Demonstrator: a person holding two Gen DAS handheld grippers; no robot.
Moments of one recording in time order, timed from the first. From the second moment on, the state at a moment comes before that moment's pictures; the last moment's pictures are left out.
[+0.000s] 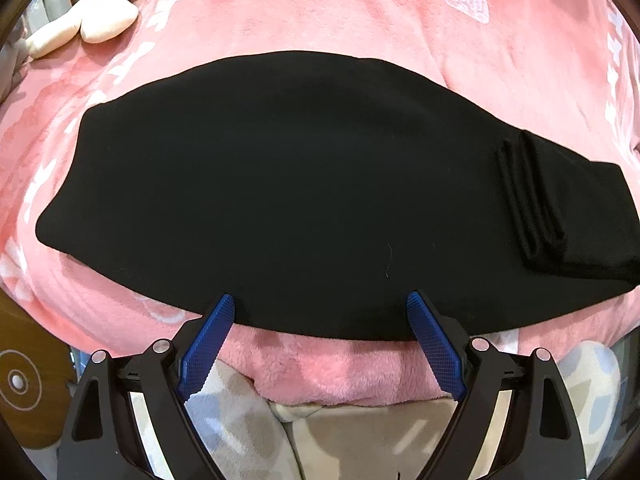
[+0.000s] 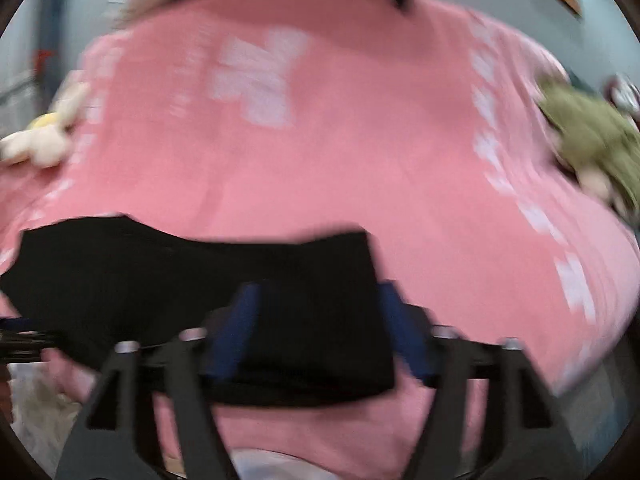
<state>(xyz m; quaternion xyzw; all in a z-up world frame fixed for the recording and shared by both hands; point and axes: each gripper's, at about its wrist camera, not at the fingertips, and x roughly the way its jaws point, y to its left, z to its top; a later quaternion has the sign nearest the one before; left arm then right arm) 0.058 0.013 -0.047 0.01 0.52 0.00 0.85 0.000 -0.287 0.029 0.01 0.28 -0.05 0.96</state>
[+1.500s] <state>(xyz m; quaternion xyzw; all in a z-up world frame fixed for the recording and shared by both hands) 0.083 0.272 -0.070 -0.31 0.41 0.14 0.84 0.043 -0.204 -0.022 0.09 0.39 0.08 0.91</state>
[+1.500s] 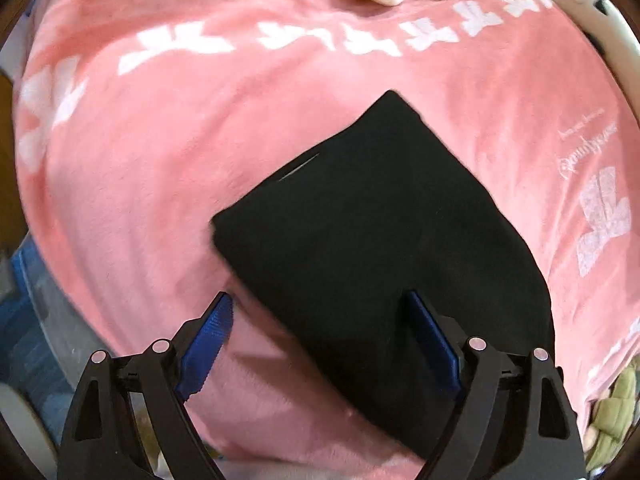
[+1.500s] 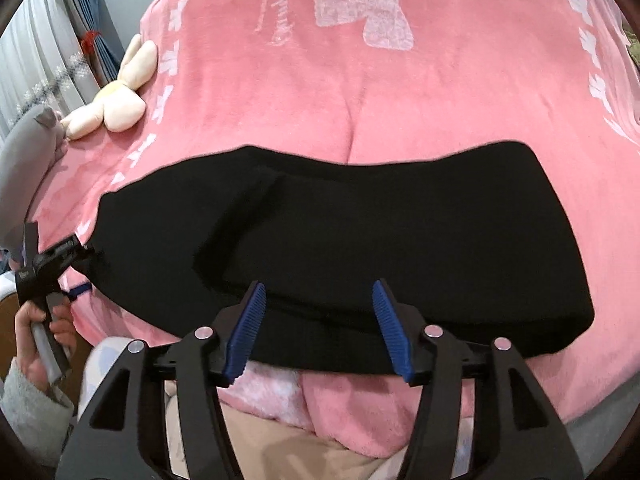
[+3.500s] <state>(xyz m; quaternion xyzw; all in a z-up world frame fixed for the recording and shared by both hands) 0.037 -0.025 0.005 0.03 0.41 -0.07 0.91 0.042 -0.246 0.005 0.18 0.36 0.13 0.91</state>
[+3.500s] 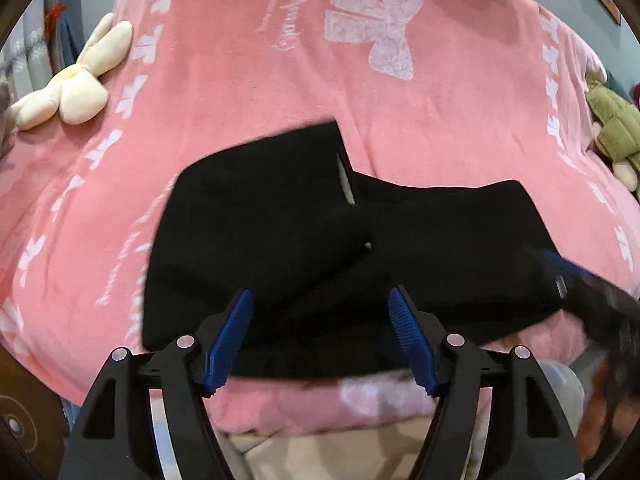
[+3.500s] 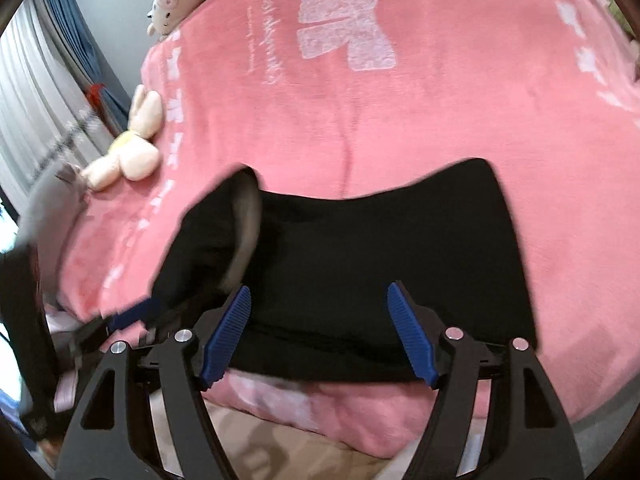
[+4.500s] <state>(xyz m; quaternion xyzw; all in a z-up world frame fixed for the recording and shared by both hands) 0.024 0.084 0.010 -0.07 0.45 -0.02 0.89 0.065 -0.191 0.115 0.14 0.26 0.24 0.92</state>
